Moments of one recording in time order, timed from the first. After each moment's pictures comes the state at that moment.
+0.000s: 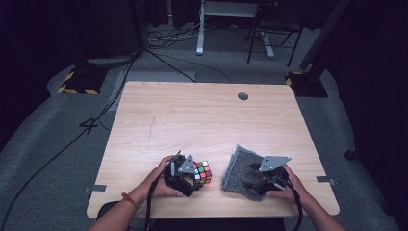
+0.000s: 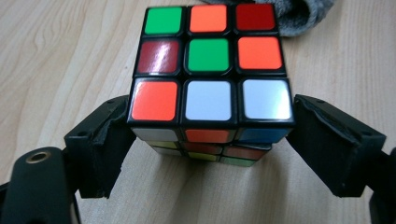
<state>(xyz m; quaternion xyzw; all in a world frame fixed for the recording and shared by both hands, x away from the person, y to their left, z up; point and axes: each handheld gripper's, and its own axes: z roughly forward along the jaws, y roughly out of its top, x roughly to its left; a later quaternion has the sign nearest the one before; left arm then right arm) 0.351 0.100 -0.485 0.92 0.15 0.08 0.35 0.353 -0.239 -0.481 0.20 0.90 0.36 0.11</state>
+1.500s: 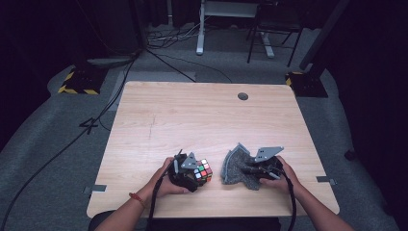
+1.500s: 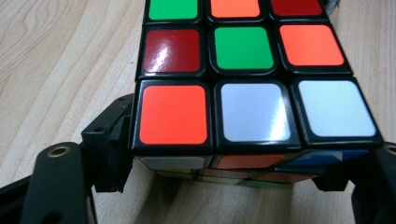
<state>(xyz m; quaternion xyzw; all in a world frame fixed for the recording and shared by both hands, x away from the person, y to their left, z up) 0.363 0.093 -0.503 0.91 0.19 0.07 0.37 0.388 -0.235 -0.490 0.19 0.91 0.37 0.08</state>
